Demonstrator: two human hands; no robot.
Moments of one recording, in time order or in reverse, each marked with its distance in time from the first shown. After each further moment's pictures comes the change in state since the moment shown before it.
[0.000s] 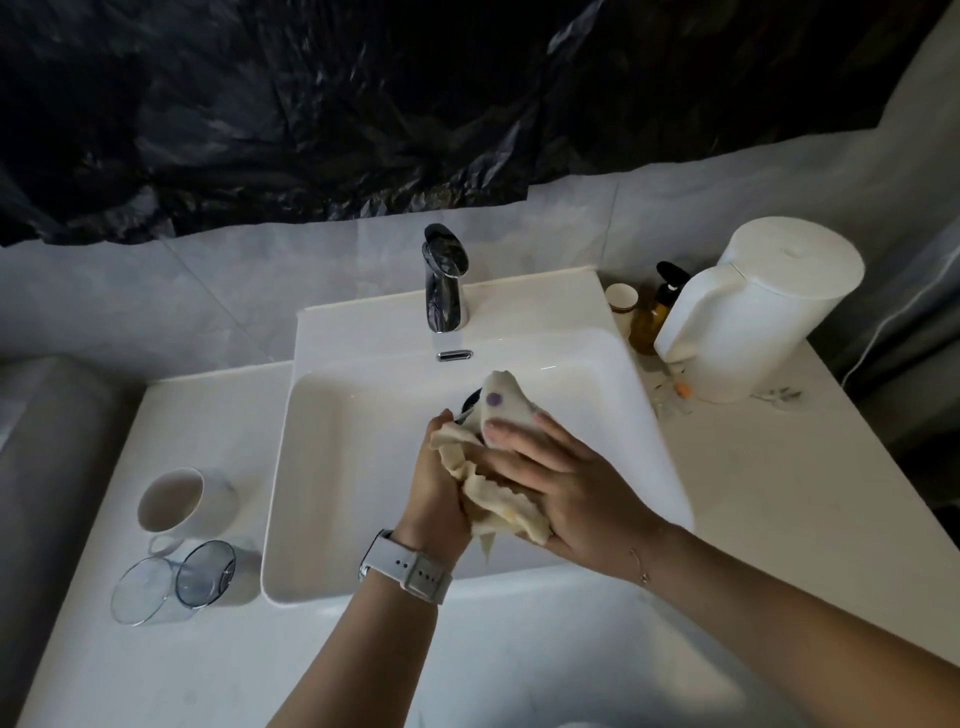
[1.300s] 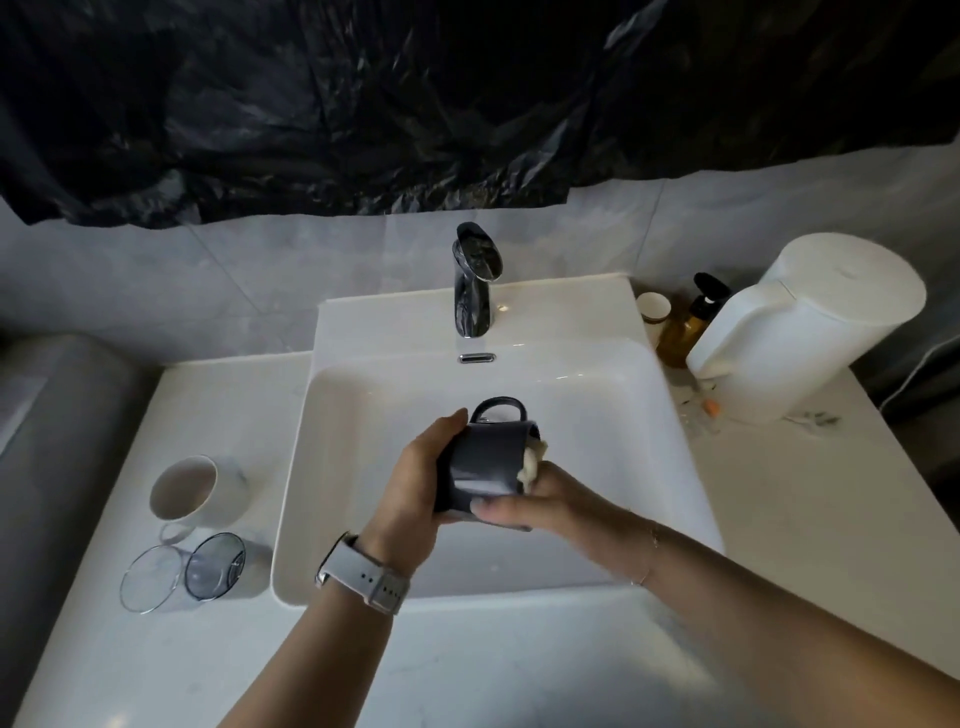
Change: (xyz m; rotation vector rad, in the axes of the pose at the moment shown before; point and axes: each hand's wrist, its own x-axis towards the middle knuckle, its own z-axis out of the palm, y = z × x) left_hand 0.011 0.019 -0.044 0.238 0.168 0.057; right_hand 0.050 -0.016 -0.004 1.537 -0.223 0.817
